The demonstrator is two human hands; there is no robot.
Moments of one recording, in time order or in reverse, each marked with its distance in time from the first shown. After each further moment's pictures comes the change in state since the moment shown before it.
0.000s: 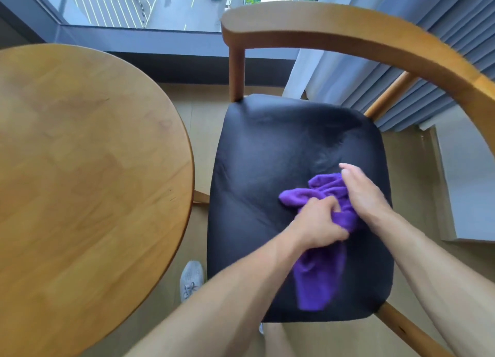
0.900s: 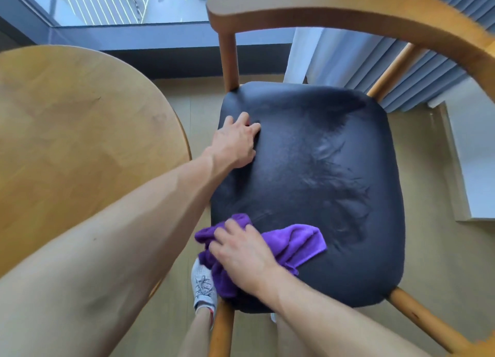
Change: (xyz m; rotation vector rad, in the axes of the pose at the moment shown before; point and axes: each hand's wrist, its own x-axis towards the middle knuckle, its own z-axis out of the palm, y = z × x) left_hand 0.039 -0.063 -0.170 0.947 0.348 -0.048; right_hand -0.145 -0.092 0.162 -0.630 -0.267 -1.039
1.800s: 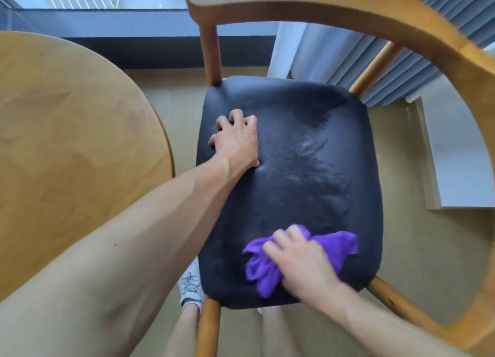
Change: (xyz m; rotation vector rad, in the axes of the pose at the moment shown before) left_hand 0.010 0.052 0.010 0.091 -0.067 -0.235; right_hand -0.101 0.061 0.005 -0.057 -0.106 0.319
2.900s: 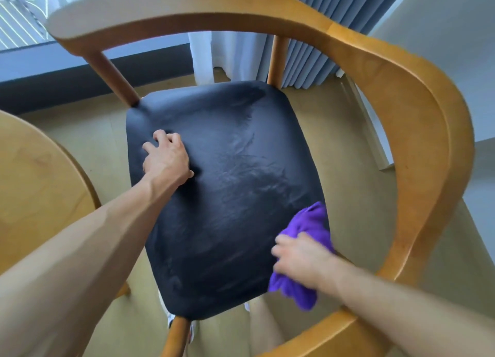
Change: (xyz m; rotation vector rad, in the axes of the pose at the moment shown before) left_hand -0.006 0.014 -0.003 0.015 -0.048 -0.043; right_hand -0.061 0.072 -0.009 -0.127 -0.462 -0.112
